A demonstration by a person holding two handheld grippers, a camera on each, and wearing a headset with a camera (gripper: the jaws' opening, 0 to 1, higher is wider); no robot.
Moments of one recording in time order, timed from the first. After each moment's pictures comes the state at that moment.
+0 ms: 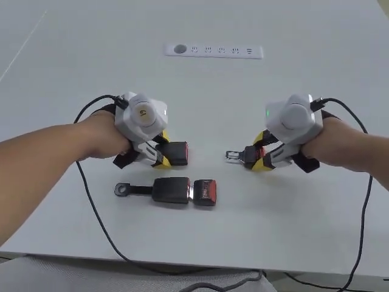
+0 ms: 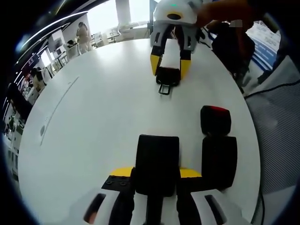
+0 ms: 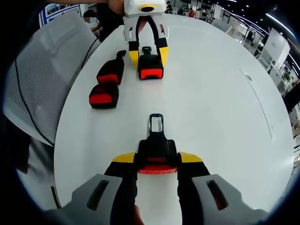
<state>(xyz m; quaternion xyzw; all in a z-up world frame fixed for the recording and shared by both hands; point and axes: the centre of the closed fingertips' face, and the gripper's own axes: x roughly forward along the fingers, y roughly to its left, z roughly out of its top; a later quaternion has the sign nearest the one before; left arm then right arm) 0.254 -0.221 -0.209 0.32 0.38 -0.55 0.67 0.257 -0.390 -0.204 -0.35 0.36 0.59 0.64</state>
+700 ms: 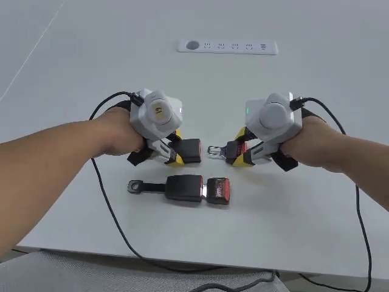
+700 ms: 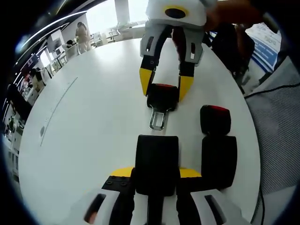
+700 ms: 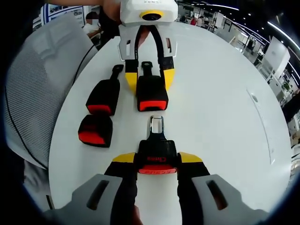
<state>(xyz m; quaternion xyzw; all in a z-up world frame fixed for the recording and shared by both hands) 0.251 -0.222 -0.210 0.33 0.38 -0.55 0.67 0.259 -0.318 -0.201 -0.36 0.32 0.60 0.64</state>
